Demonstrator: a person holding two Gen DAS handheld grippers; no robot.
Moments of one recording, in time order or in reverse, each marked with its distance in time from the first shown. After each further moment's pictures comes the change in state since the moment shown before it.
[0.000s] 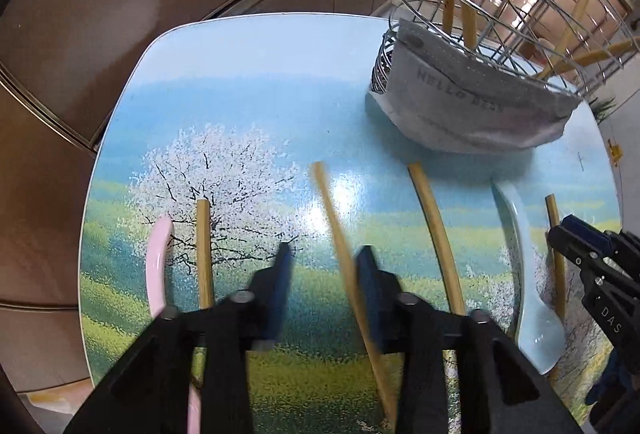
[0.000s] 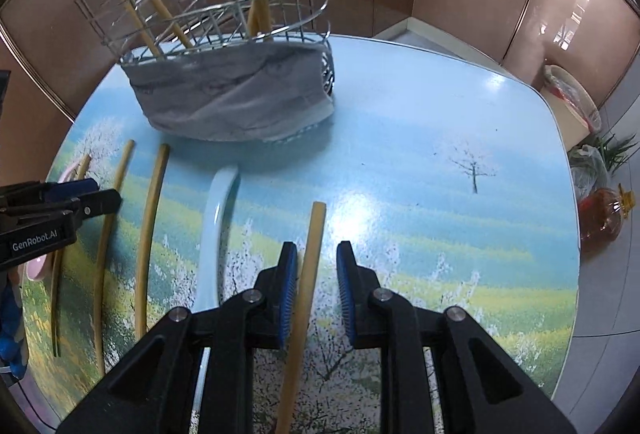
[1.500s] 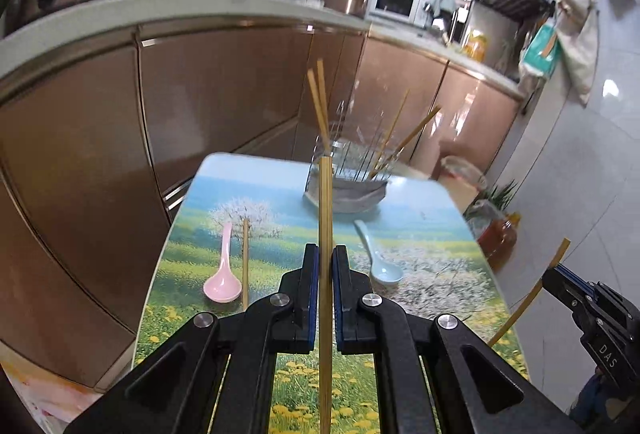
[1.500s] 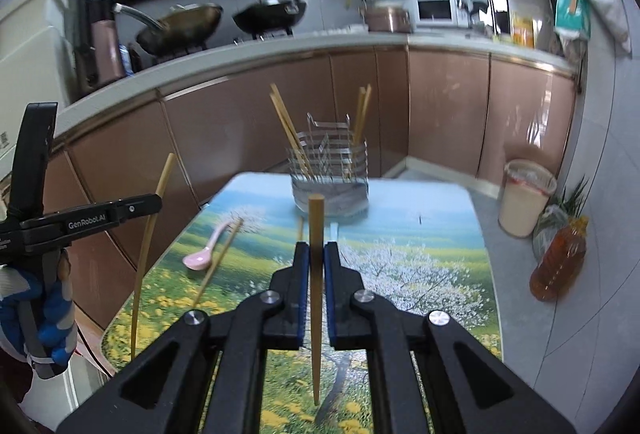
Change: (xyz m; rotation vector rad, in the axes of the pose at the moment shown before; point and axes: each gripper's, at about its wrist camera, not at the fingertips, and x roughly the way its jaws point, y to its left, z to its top) left arm -0.255 0.022 -0.182 -0.017 -0.586 -0.208; right arm -0.271 0.065 -0.184 0.003 -0.627 0.057
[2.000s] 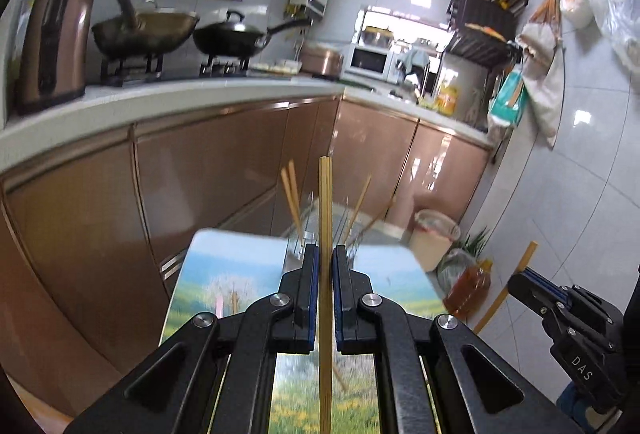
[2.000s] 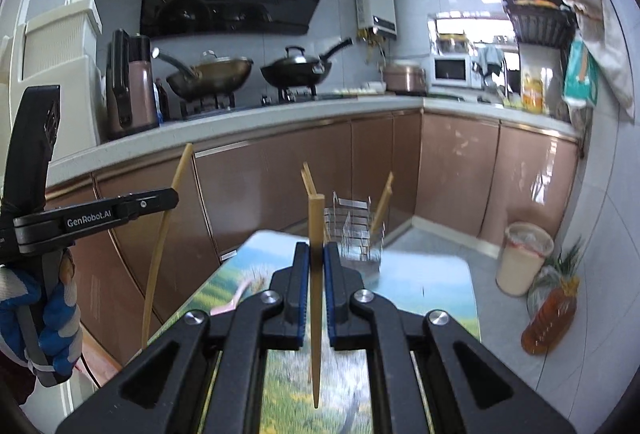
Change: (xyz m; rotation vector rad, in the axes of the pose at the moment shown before) left arm -0.062 -0.017 0.072 0.032 -0.192 -0.069; right arm -0.035 0.037 0.079 -0.084 -0.166 0.022
